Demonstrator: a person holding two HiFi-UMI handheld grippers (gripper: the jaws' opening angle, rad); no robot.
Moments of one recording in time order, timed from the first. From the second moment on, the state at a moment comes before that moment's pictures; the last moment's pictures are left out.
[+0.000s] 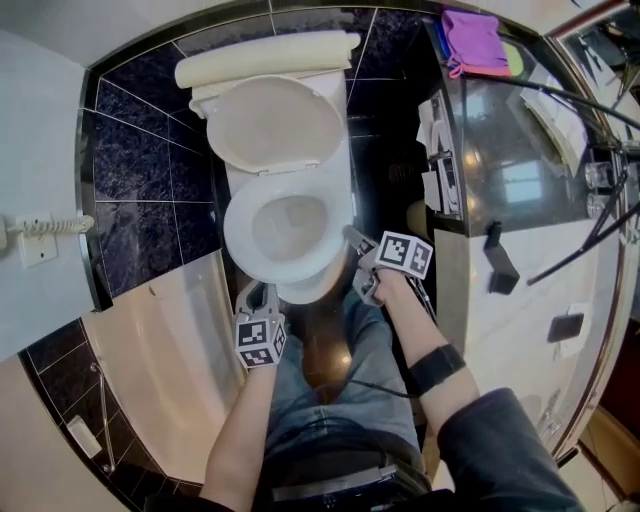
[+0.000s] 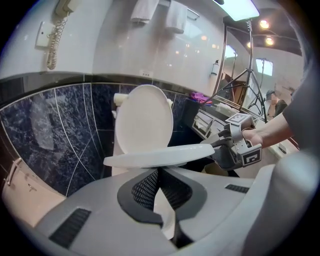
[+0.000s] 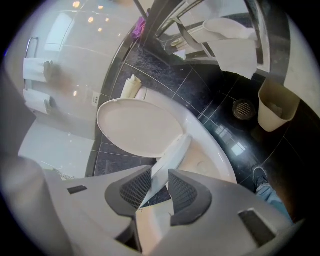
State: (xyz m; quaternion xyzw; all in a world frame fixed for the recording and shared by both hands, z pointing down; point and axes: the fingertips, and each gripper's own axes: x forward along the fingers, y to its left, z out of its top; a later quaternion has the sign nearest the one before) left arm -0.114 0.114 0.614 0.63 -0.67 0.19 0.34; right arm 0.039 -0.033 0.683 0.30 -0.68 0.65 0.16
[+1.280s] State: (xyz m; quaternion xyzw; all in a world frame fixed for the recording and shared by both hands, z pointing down) left arm -0.236 -0.154 0.534 0.62 -0.73 0.19 0.19; right arm 0.017 -0.110 0.567 0.22 -0.86 0.38 0.26
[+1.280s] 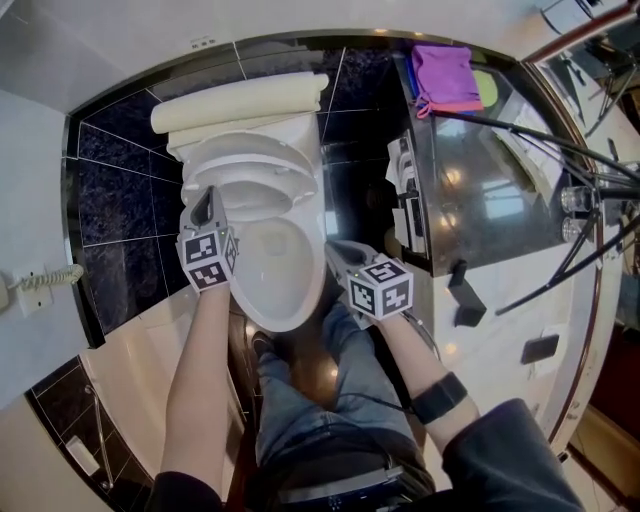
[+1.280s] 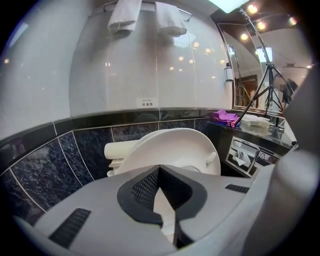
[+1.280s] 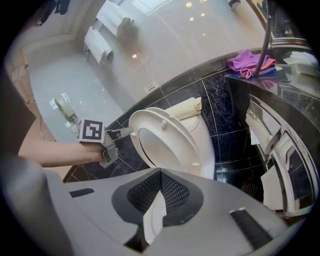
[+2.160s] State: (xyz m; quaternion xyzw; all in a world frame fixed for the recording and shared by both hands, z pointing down) left arm -0.189 -0.039 0.451 0.66 -0.70 0.21 0.19; right arm 0.013 -0.078 0.481 0.24 -0.89 0.30 0.26
